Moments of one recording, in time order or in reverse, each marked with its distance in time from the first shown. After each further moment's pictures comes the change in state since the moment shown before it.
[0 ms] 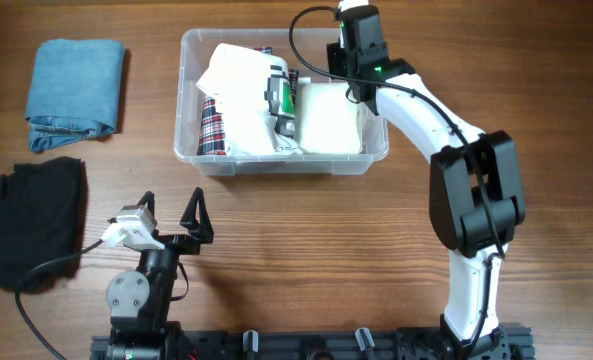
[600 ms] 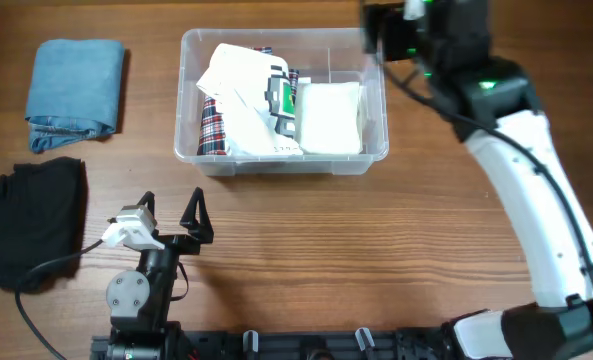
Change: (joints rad) left arm 0.000 0.000 0.000 0.000 0.000 0.000; right arm -0.060 -0.584 0.020 -0.423 -0.014 0.053
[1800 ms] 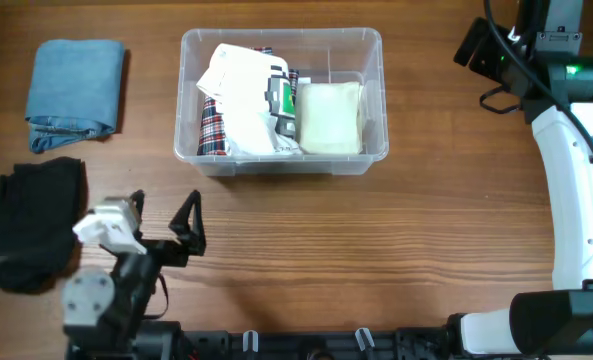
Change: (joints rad) left arm 0.000 0.241 0.546 -0.451 0.100 0.054; right arm -0.305 0.007 -0.003 -0.284 0.002 0.245
